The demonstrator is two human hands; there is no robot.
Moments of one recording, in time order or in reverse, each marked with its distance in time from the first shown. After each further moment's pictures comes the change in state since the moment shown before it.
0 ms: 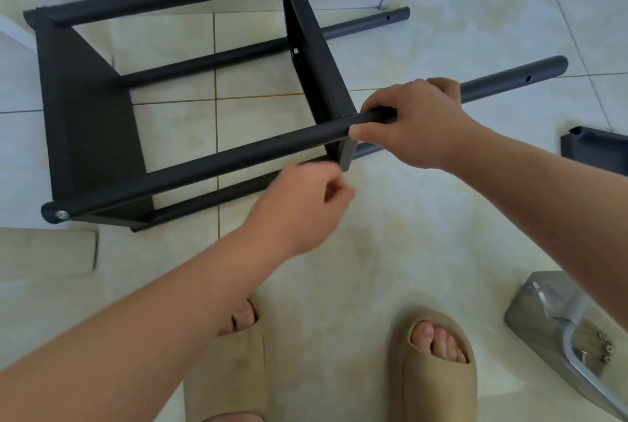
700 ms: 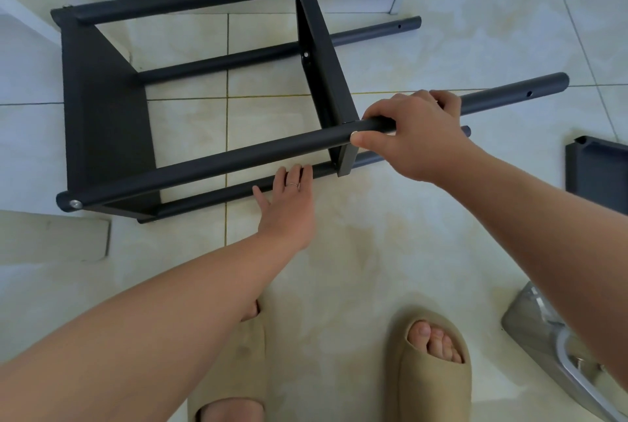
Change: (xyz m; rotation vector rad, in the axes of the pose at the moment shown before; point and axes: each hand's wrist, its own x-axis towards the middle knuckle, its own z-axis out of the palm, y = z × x) left_hand 0.025 -0.081 0.064 0.542 -0.095 -0.254; right_hand -0.009 -0.003 0.010 -0.036 0.050 -0.025
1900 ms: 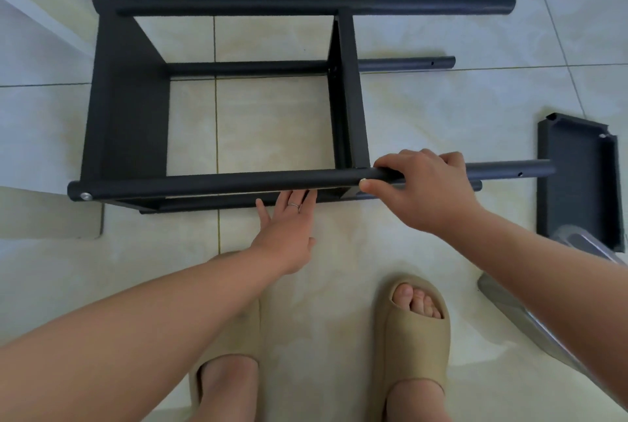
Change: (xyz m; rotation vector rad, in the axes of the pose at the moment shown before) left_hand -0.064 0.001 0.021 -0.014 -0.204 0.159; right_hand -0.096 0.015 0.019 -0.081 -0.085 0.075
